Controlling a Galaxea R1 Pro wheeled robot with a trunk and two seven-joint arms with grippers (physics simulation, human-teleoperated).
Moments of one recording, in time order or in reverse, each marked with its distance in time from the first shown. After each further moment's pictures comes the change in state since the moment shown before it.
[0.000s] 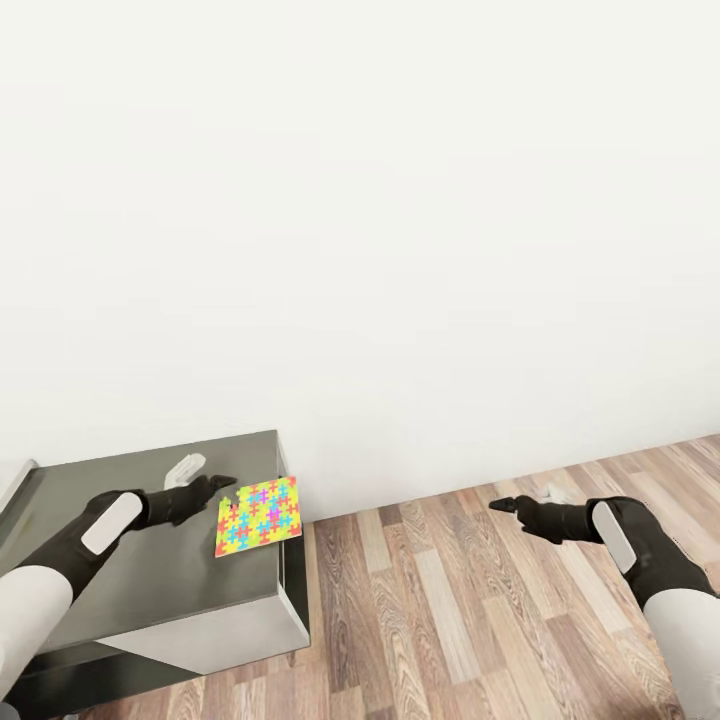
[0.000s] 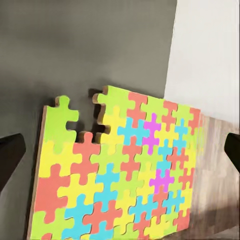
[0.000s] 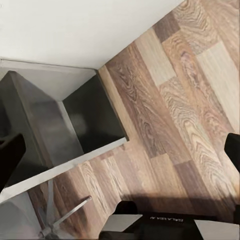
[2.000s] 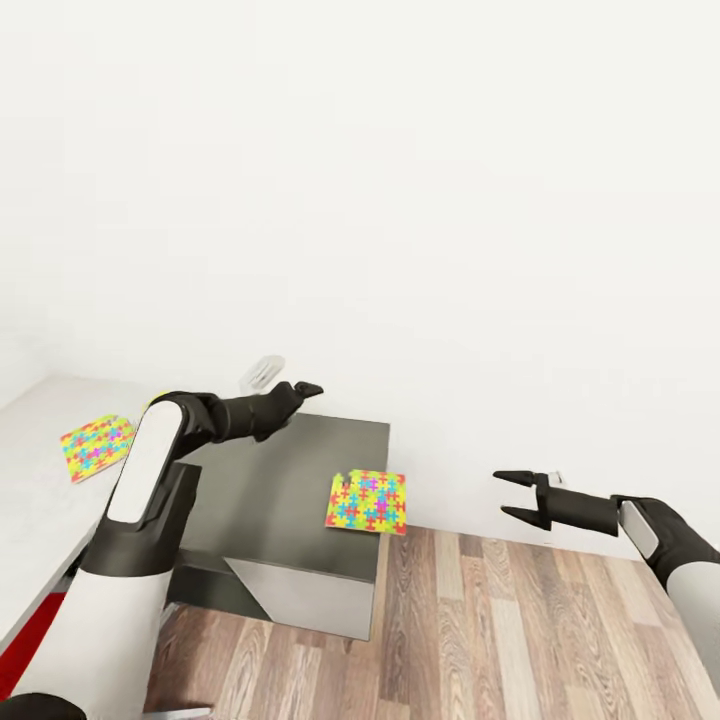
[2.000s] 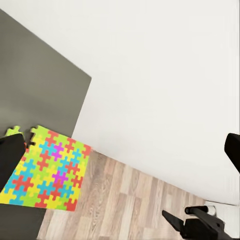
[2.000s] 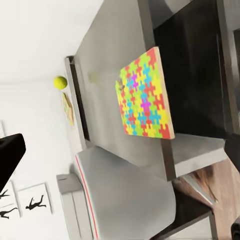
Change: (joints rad) left arm 0.035 -0.389 0.190 -1.026 0.457 0.254 1.136; right arm -0.134 -0.091 -0.005 0.310 0.001 0.116 0.624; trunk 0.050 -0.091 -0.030
